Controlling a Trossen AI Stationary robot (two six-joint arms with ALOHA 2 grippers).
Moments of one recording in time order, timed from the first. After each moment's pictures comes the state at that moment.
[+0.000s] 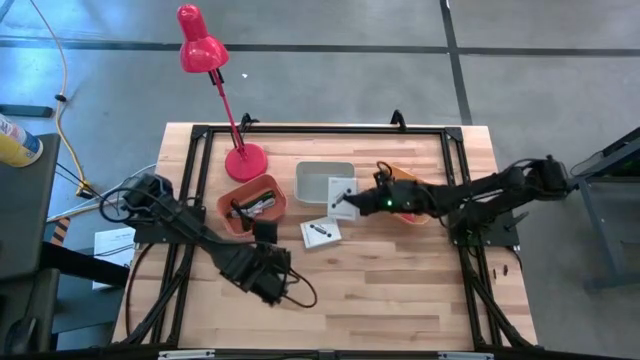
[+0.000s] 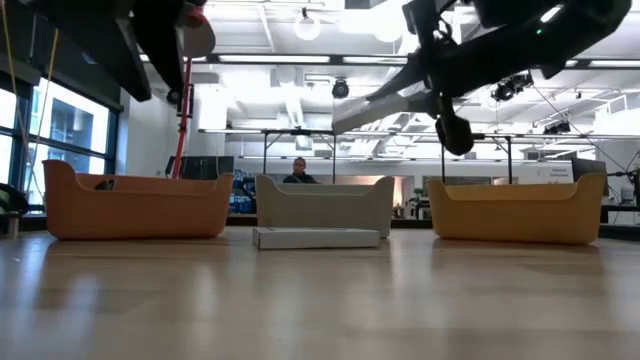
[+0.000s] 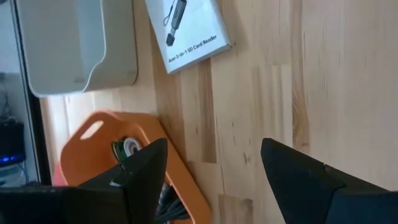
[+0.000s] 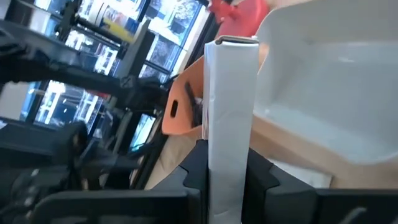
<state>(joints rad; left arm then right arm) -0.47 1.76 1.43 -1.24 -0.54 -0.45 0.01 1.33 0.55 0.49 0.22 1.12</state>
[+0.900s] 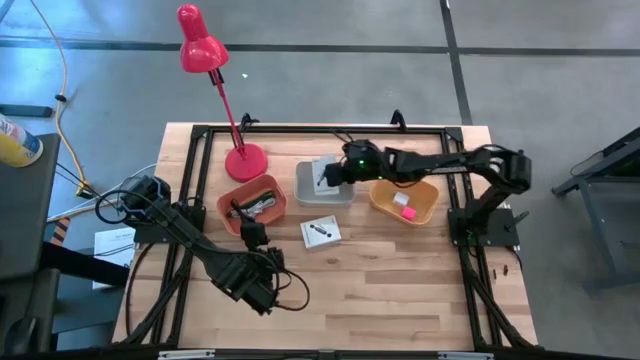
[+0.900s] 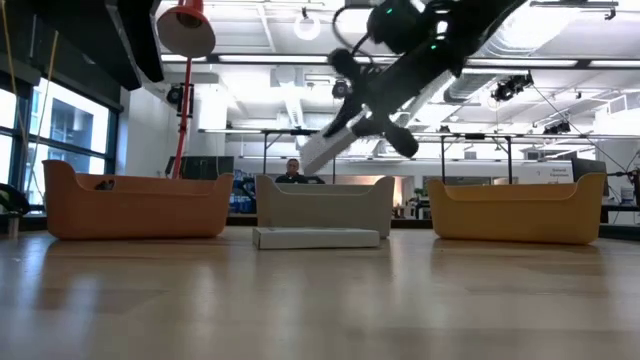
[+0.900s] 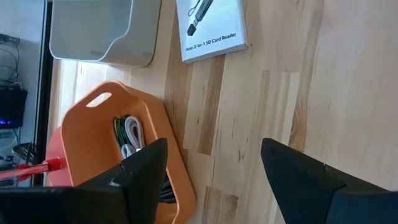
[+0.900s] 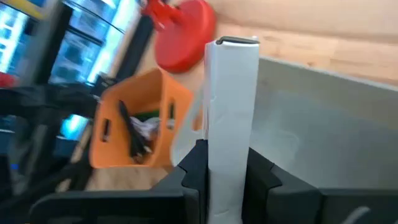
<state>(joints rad) -0.54 1.76 1.43 -1.31 -0.61 -0.74 -0.28 1.64 1.03 0.02 -0.02 0.96</state>
